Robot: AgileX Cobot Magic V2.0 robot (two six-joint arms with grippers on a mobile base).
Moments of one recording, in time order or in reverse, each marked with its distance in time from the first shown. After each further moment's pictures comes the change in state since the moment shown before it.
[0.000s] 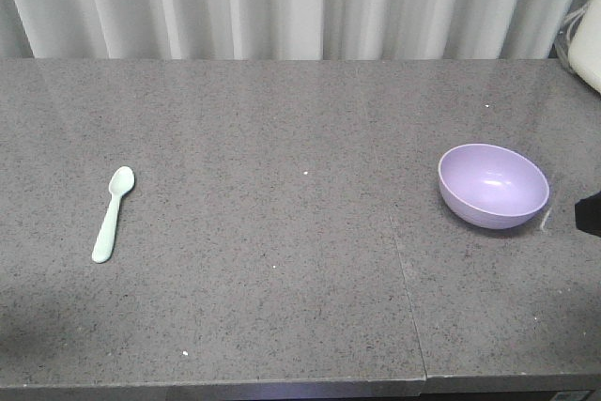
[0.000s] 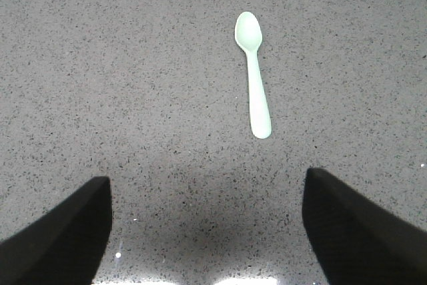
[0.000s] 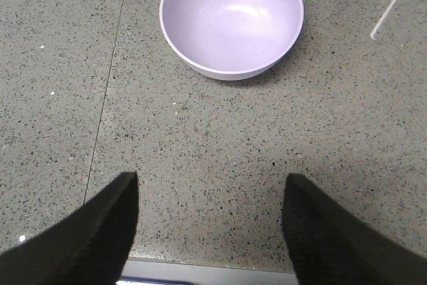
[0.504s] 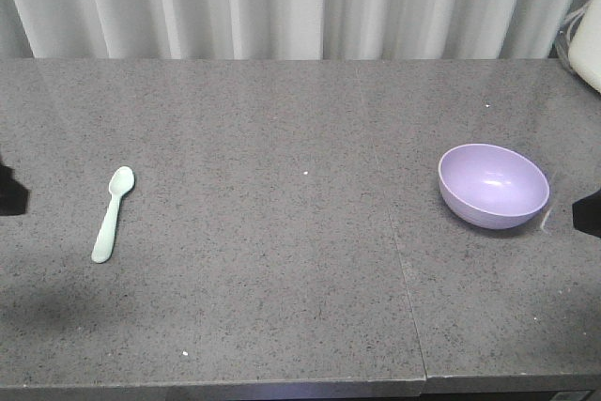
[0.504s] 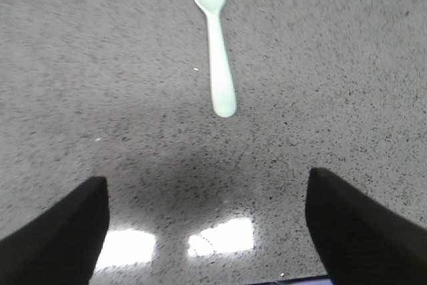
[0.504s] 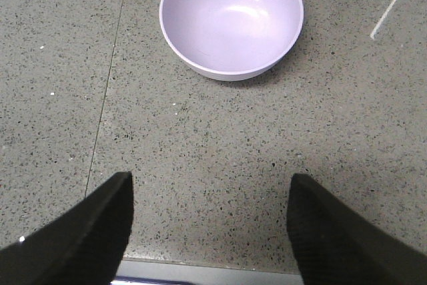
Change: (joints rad) left arm -0.056 0.179 -0.003 -0.082 -0.012 0.022; right arm 0.000 0.000 0.000 0.000 0.000 0.000
